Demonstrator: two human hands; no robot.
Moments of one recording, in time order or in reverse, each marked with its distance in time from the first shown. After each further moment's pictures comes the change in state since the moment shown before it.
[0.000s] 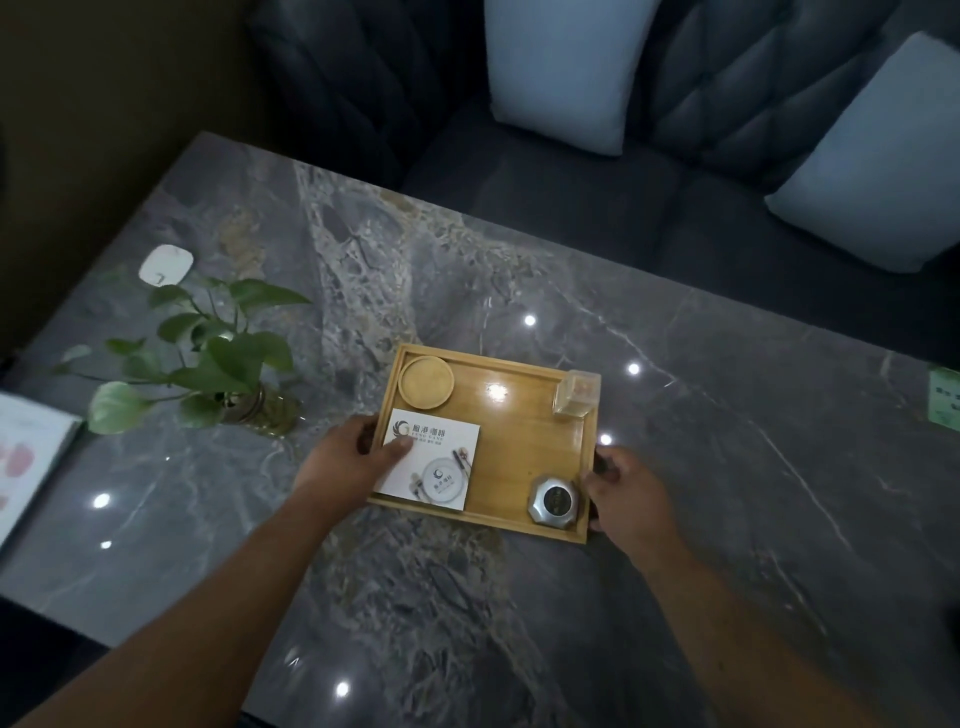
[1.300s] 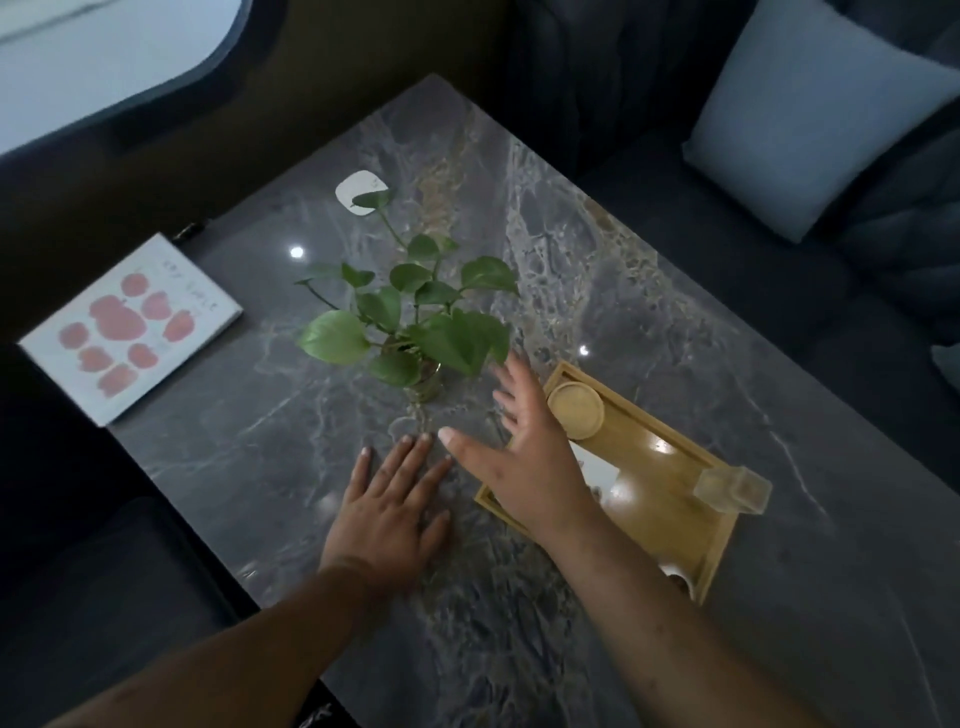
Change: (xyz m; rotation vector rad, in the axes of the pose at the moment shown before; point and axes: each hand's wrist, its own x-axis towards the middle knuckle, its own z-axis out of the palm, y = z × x) left_hand -0.058 -0.125 0.005 0.522 0.188 0.268; right_hand -0.064 -0.188 0.190 -0.022 -0.578 -0.545
